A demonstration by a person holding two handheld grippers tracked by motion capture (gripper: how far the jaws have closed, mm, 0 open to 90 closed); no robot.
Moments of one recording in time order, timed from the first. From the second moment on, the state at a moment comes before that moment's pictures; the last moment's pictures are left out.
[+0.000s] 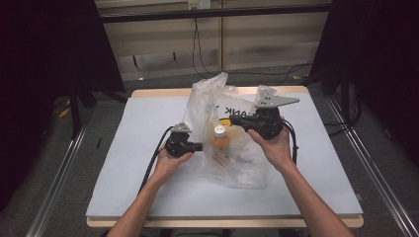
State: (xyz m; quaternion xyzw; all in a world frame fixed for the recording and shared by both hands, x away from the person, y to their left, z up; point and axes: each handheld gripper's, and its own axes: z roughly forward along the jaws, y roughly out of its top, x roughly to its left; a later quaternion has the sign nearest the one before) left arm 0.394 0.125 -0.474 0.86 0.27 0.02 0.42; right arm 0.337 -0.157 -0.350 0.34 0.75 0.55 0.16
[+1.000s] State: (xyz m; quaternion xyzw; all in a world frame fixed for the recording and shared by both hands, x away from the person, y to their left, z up) left arm 0.366 0.148 -0.425 0.84 0.24 0.03 0.50; right arm 0.309 -0.150 -0.471 0.36 0.81 0.47 0.05
